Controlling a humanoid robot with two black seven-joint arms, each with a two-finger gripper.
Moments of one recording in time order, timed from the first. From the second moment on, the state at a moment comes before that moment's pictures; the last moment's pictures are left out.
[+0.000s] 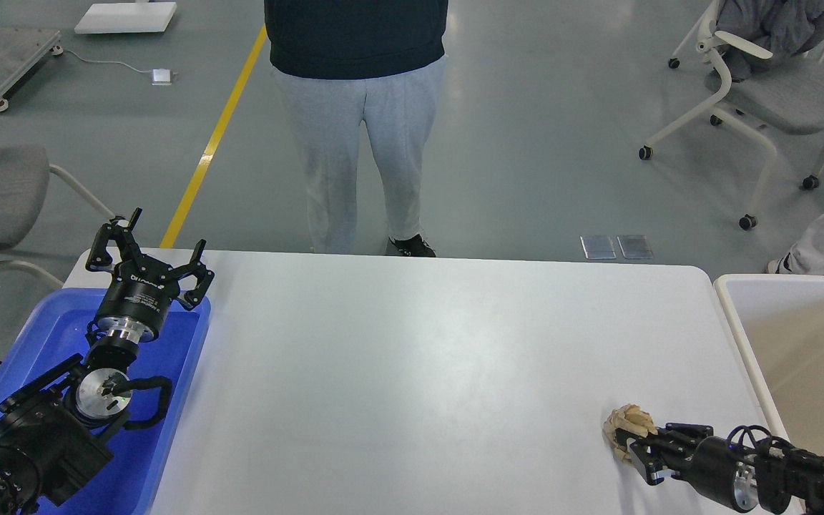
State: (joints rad) left arm -0.58 0.34 -0.75 -0.45 -0.17 -0.63 -0.53; right arm 0.56 -0.67 -0.09 0.96 -1.62 -0.45 0.36
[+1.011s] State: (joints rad) left arm -0.58 0.34 -0.75 -0.45 -0.17 -0.63 -0.53; right arm 0.96 -1.09 -0.10 1.39 -1.29 -0.08 0.36
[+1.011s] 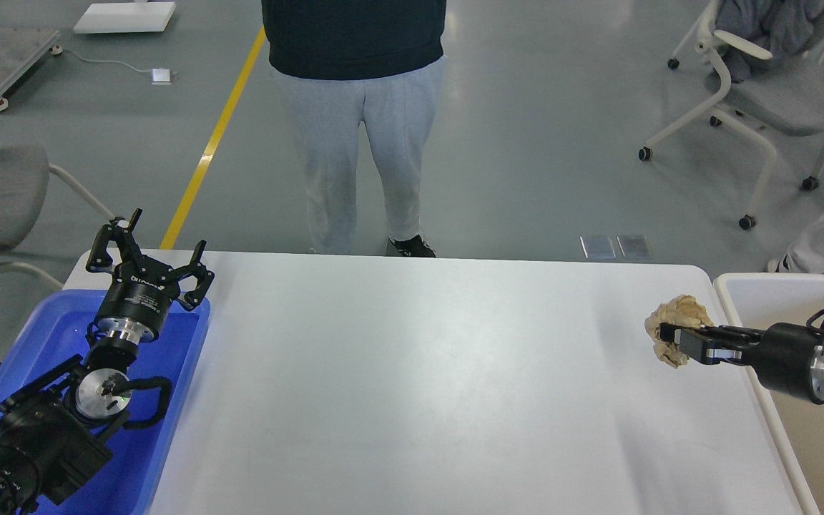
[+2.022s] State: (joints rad) left arm -0.58 0.34 -0.75 -0.45 -0.17 -0.63 -0.53; right arm 1.21 -1.33 -0.09 1.37 -1.03 0.20 0.37
